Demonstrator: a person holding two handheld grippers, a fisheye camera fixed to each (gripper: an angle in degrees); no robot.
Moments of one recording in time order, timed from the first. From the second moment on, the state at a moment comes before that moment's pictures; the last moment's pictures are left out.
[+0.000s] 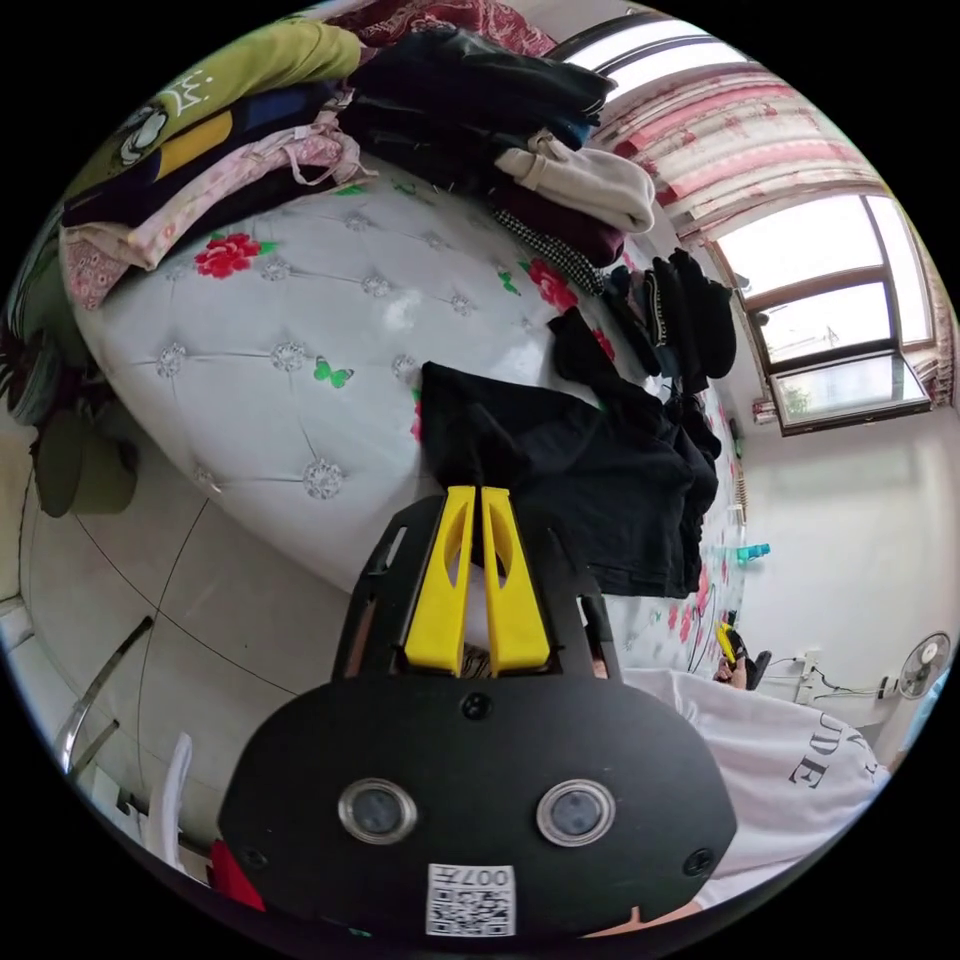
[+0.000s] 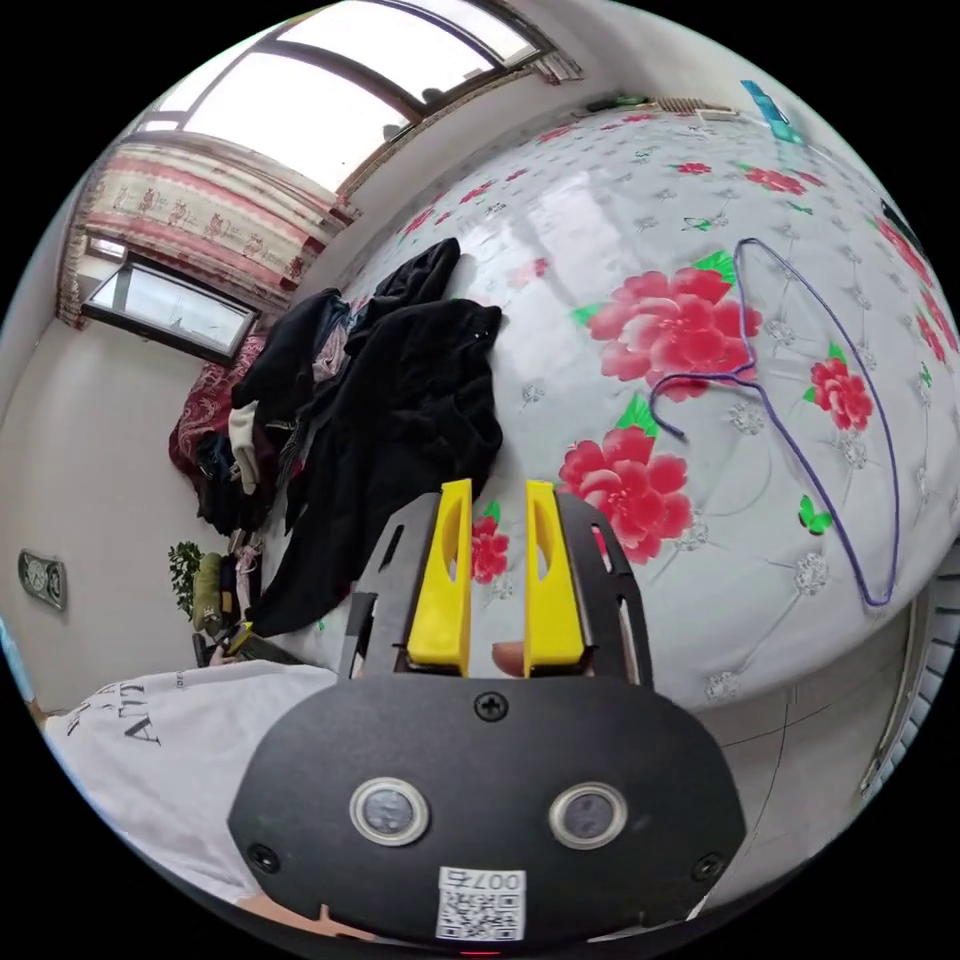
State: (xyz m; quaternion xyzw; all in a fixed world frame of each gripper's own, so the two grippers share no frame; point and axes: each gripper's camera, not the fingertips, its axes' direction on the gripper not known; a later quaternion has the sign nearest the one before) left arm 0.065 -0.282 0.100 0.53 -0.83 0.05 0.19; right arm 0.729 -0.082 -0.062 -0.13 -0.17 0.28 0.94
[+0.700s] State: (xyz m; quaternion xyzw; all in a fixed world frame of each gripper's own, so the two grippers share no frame) left arm 0.072 -0.275 0.160 0.56 -0.81 0.04 0.17; right arm 0.682 -0.182 0.028 -0.21 -0.08 0.22 0.95
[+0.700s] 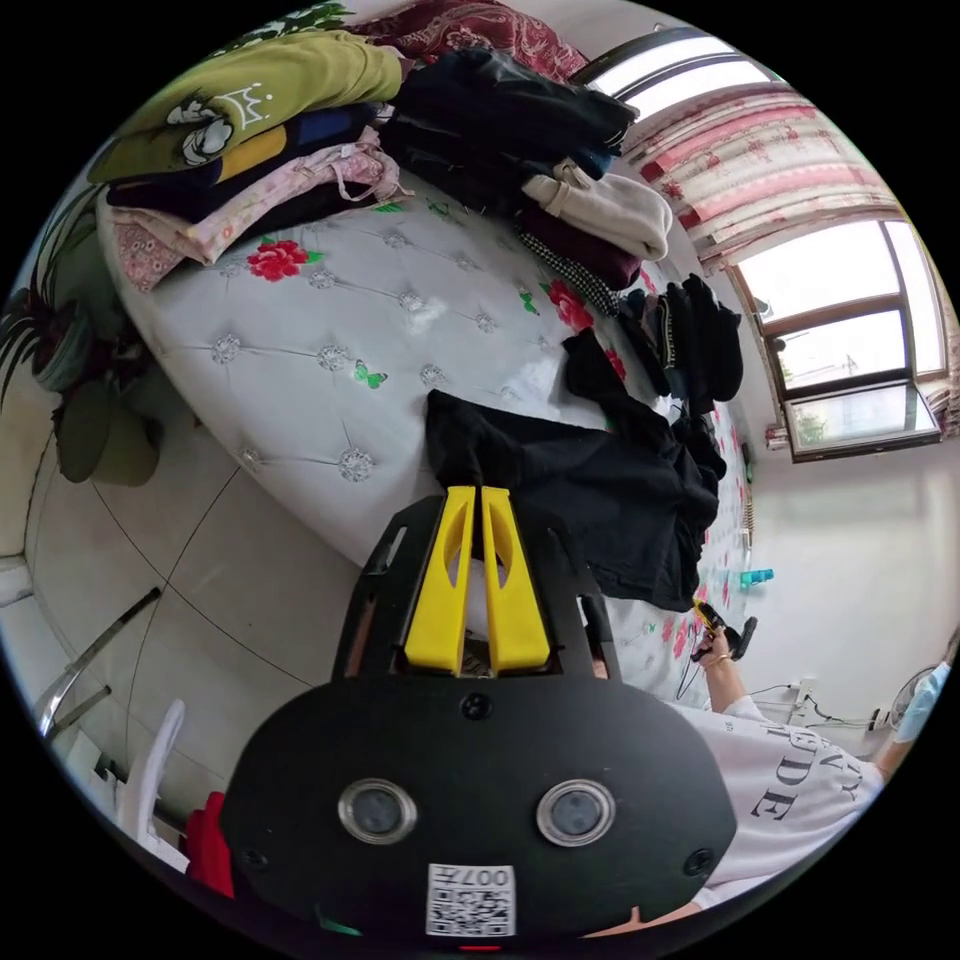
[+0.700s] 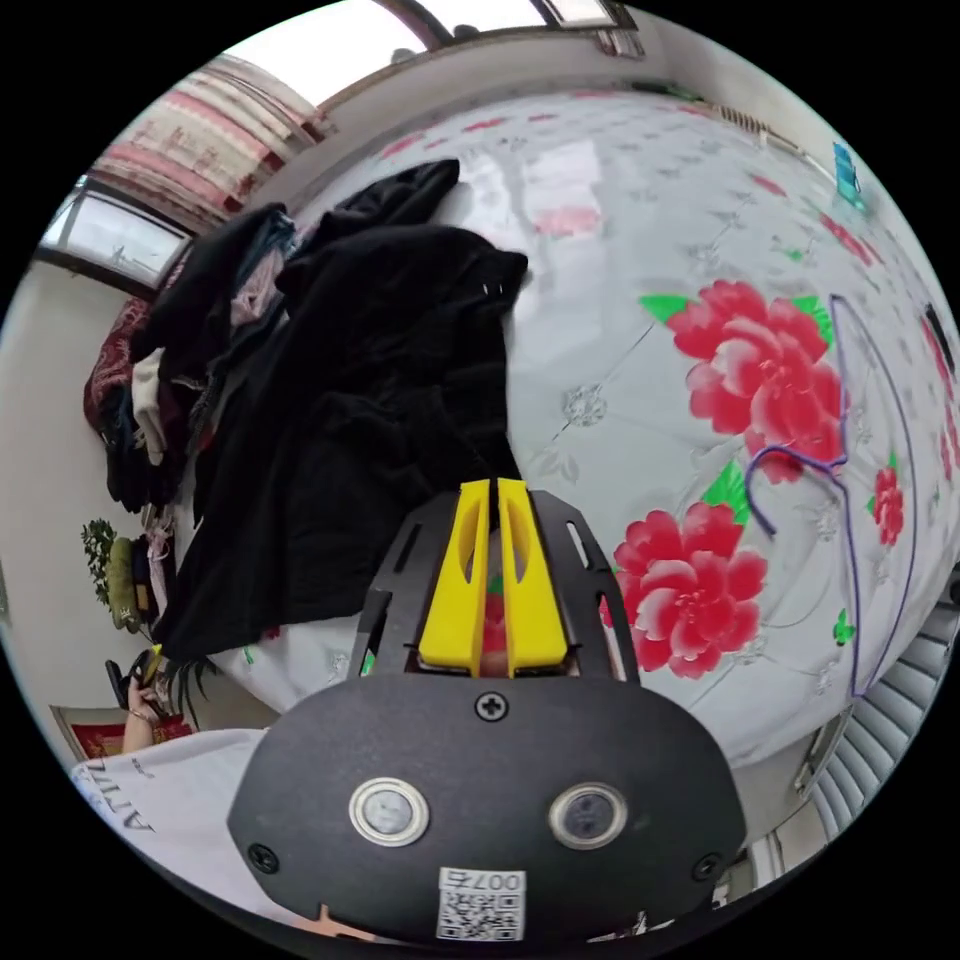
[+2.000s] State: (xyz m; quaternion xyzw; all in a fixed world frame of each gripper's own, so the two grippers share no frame) left arm 0.154 -0.632 0.012 0.02 -0.99 -0.07 0.10; right arm 0.499 -0.137 -0.092 -0.22 -0.13 0.27 0.93
